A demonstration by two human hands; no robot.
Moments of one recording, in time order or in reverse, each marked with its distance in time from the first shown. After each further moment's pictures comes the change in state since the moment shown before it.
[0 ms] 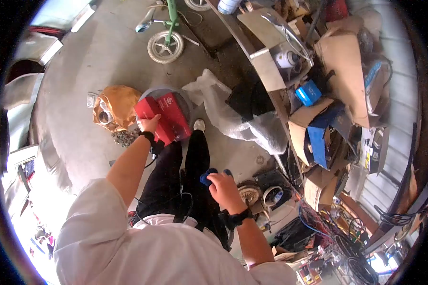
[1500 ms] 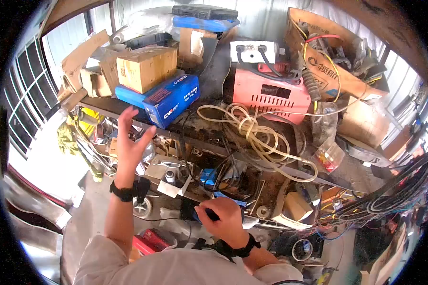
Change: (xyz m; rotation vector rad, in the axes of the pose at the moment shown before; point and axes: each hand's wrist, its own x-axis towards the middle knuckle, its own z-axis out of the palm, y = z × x) left_hand -0.577 0.424 -0.278 -0.766 -0.140 1.976; right_hand -0.187 -0.093 -0.335 -0.020 1.284 -0.355
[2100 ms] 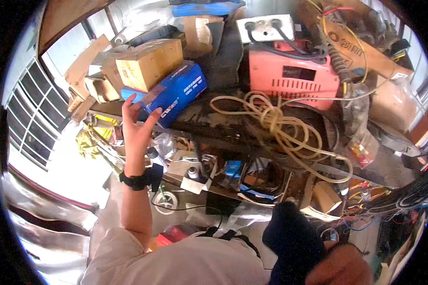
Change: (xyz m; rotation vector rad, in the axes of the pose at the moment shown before) left_hand 0.039 -0.024 0.015 -0.097 -0.031 -0.135; right_hand 0.073 -0.083 -0.123 0.640 0.139 -0.805
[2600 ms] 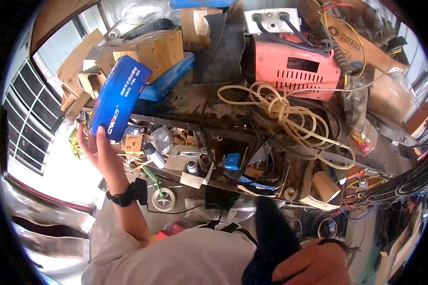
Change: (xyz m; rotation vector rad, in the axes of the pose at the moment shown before) left_hand -0.028 0.002 -0.078 -0.376 0.431 0.017; right_hand -0.035 -0.040 -0.005 0.308 -0.282 0.447
